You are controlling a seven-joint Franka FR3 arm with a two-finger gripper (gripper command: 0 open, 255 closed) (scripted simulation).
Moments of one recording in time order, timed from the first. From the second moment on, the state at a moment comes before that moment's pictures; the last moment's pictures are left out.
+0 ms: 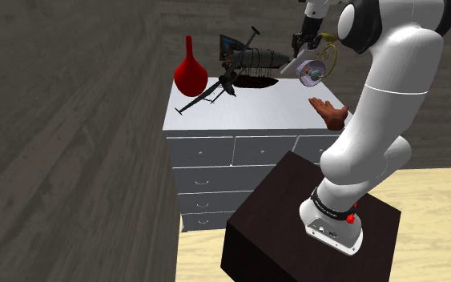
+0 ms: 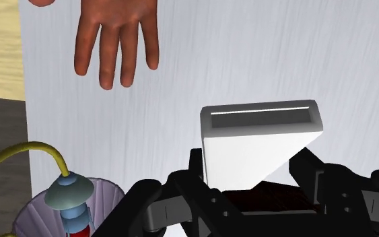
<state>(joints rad) -0.51 0.23 -0.40 -1.51 0.12 1.71 -0.32</state>
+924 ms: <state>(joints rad) -0.50 0.24 -0.40 -1.68 0.12 1.89 -0.33</state>
